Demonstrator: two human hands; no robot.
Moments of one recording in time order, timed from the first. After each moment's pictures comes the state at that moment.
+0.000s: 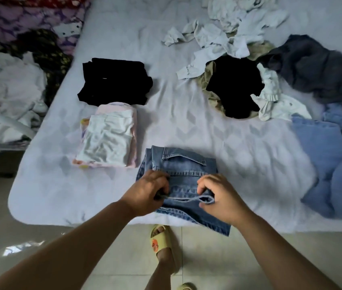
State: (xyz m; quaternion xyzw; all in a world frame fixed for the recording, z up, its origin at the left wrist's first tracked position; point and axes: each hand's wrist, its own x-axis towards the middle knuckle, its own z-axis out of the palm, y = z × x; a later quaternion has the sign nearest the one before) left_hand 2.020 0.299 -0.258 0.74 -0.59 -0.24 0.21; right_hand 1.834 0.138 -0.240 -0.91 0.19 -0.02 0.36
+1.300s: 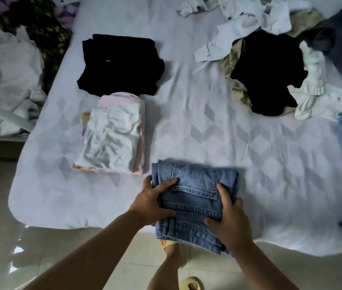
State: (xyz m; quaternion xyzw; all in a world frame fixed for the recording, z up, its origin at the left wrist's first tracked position) left_hand 2.044 0.287 -0.304 0.82 -0.30 -0.44 0.20; right_hand 1.858 0.151 -0.301 -0.81 0.45 0.16 0.33
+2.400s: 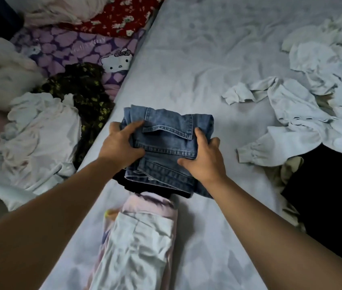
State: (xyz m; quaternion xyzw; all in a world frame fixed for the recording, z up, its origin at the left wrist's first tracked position) left_hand 2.433 0.148 -0.203 0.94 -0.23 -0.14 0.22; right_hand 2.296 -0.023 -0.224 -0.89 0.31 0.03 0.35
